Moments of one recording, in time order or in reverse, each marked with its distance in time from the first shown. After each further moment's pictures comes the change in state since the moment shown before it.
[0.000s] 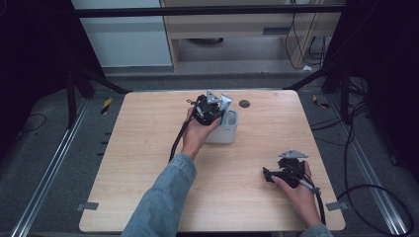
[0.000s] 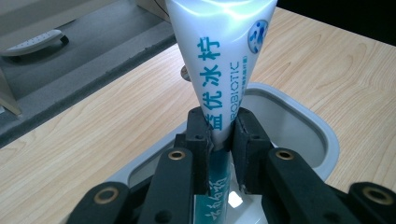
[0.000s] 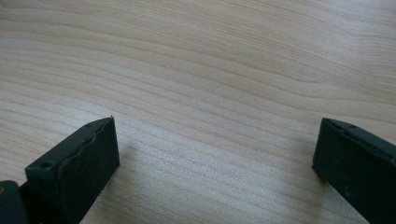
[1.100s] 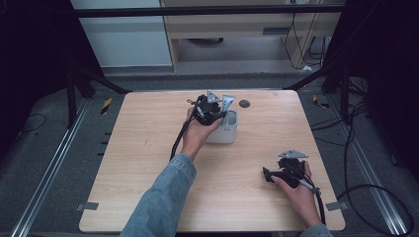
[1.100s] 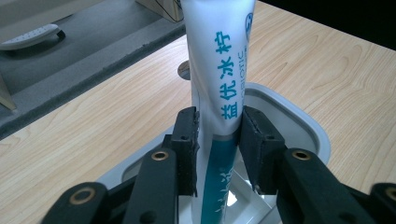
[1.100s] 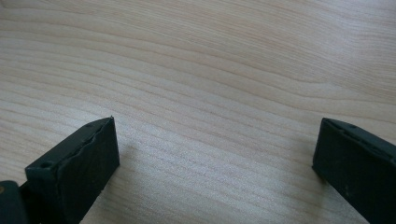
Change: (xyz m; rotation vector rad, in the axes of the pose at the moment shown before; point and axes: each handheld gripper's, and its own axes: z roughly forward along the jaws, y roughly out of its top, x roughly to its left) left arm -0.003 0.002 -0.002 0.009 -0.007 -0.015; right arm 0.000 0.000 0.000 0.000 0.000 0.001
